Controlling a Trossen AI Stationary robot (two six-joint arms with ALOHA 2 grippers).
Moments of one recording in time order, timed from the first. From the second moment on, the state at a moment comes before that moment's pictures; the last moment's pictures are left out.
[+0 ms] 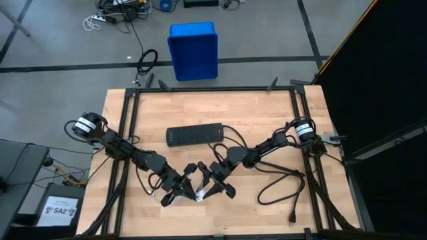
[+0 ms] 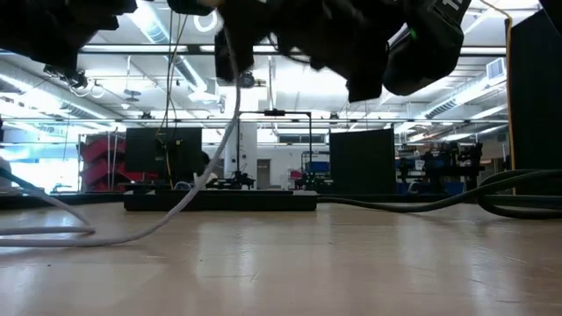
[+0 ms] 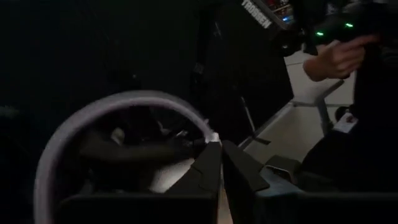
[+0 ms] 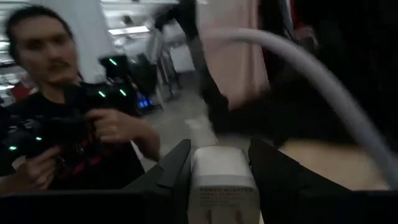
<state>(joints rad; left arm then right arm) -0.42 1.55 0.51 1.10 0.25 0.37 0.21 2.11 1.11 1.10 -0.58 0.32</state>
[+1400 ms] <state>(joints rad) -0.50 1.14 0.17 0.94 -0.16 0.11 0.14 2.11 1.11 0.55 -0.29 0.30</state>
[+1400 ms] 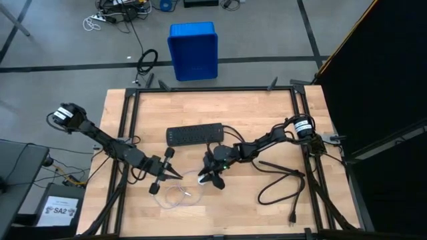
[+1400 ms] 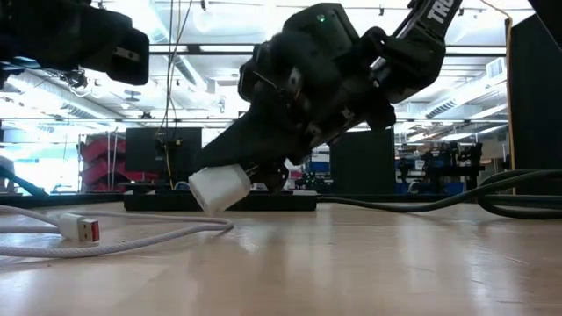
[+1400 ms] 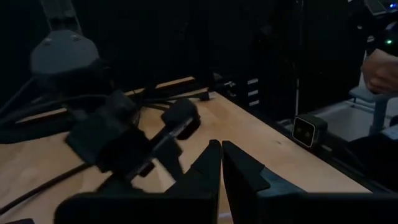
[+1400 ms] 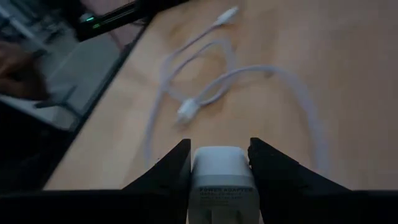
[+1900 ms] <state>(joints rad) -0.50 1.14 0.17 0.92 -0.16 0.08 0.12 2.08 1.11 0.52 -0.12 0.21</state>
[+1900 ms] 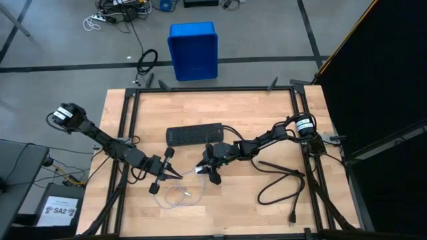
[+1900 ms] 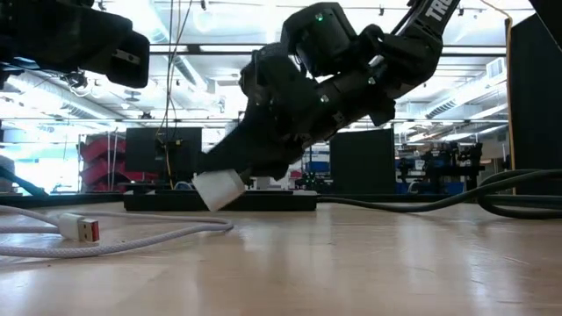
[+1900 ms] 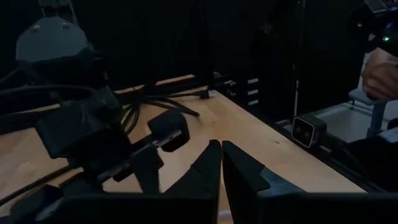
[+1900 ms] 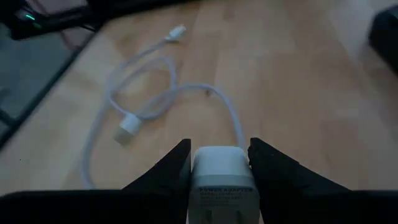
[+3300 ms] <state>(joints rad) -0.50 1.15 0.18 0.90 -0.21 0.08 0.34 2.15 1.42 0.09 0.16 0.17</state>
